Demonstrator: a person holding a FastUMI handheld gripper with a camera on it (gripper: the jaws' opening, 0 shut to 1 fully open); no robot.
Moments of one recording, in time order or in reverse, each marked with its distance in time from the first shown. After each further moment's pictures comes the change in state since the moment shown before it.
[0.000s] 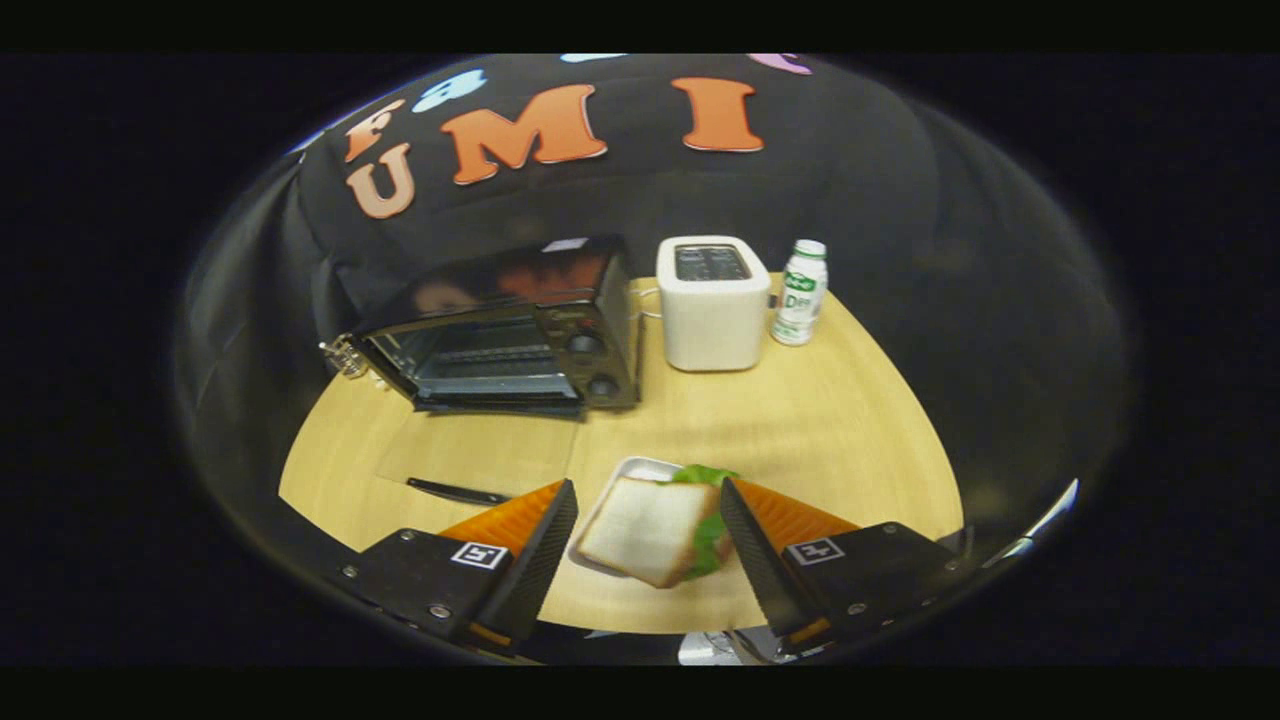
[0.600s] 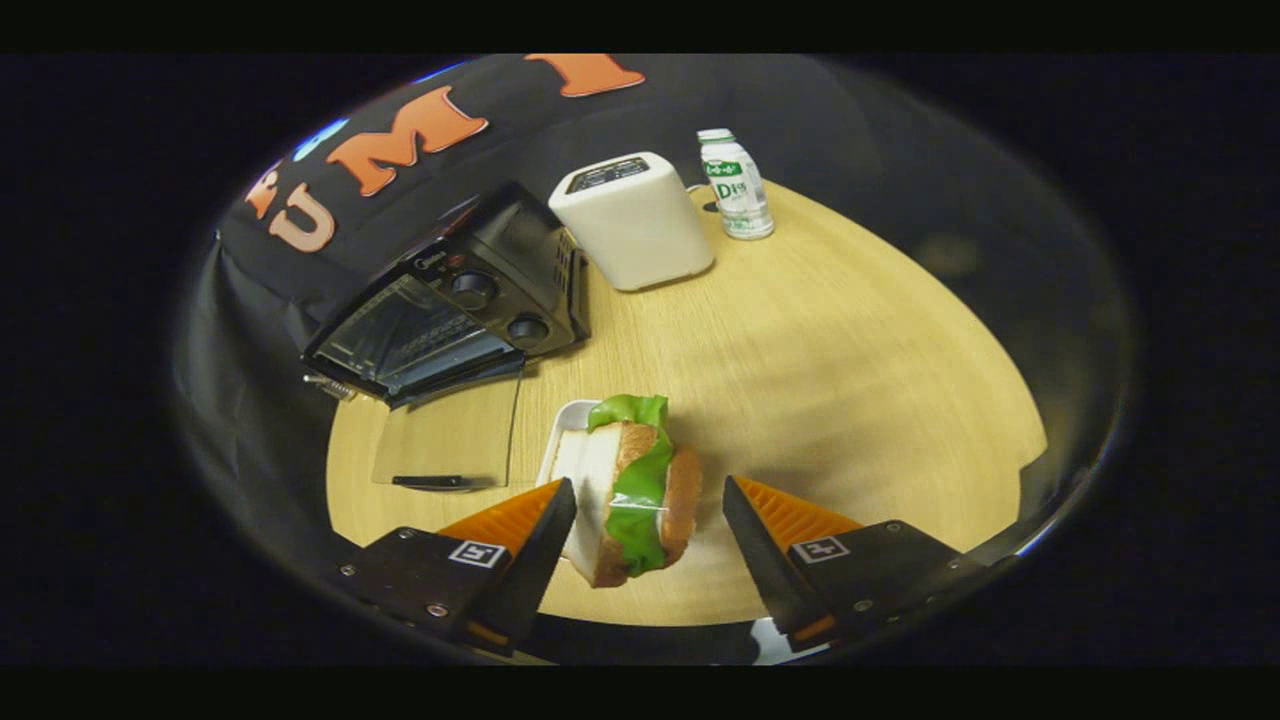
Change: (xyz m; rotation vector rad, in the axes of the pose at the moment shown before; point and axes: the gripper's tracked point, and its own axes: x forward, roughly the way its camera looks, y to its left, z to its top) arm 0.062 -0.011 -0.066 0.306 0.195 0.122
